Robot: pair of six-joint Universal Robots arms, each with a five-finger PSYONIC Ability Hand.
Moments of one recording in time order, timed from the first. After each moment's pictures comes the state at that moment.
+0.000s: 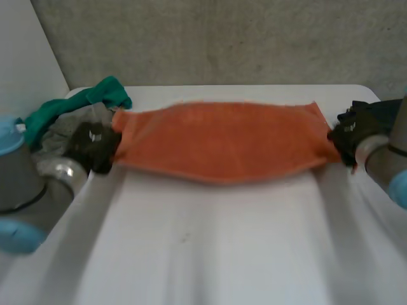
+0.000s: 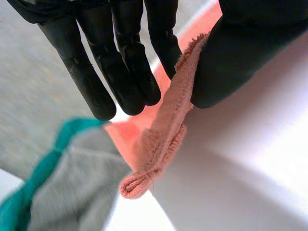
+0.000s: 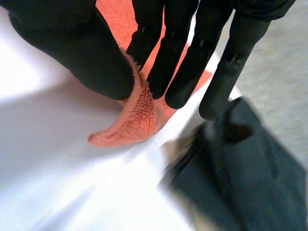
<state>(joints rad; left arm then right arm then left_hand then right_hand) 4.49 -1.91 -1.72 3.40 -1.38 3.72 1.74 -1.02 1.30 0.14 1.54 2.37 1.15 1.20 1.19 1.20 0.99 1.10 1.17 1.19 1.20 1.02</state>
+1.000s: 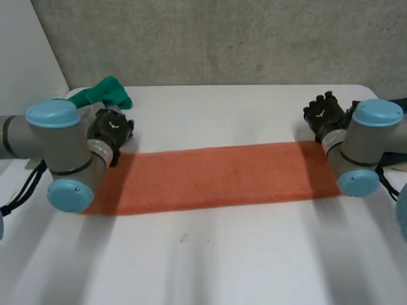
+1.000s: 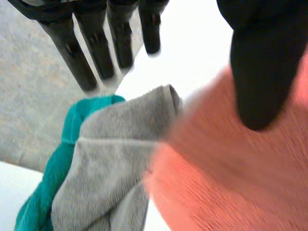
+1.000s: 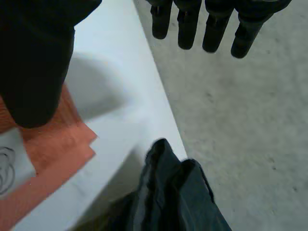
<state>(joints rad) 4.39 -2.34 -1.15 3.27 -1.60 3.88 1.80 -0.57 0.86 -0.19 1.54 2.19 0.23 0.31 0.33 0.31 0.14 0.23 0.23 0.24 0.25 0.07</state>
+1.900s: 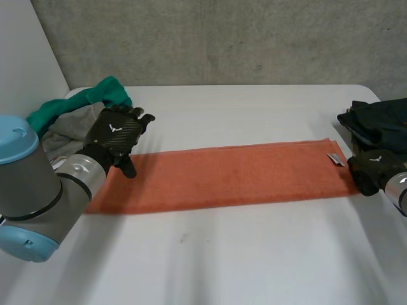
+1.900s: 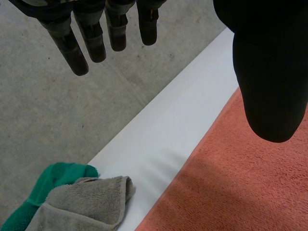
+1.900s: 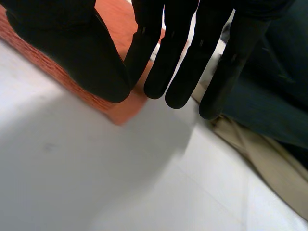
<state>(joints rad) 4.36 -1.88 -1.68 3.44 -1.40 3.58 1.47 -0.99 1.58 -0.13 1.26 2.52 0.18 0.20 0.21 0.20 0.04 1.13 1.17 1.18 1.19 0.99</state>
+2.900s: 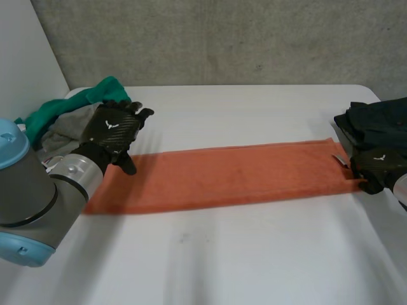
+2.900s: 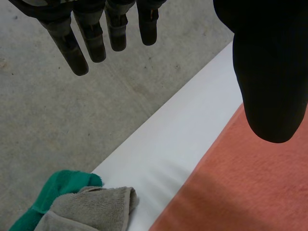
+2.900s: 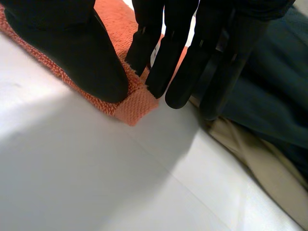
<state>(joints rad) 4.36 -1.83 -1.72 3.48 -1.39 3.53 1.40 -0.95 1.55 -0.14 1.13 2.49 0.18 0.20 0.21 0.20 0.04 1.10 1.17 1.18 1.19 0.97</state>
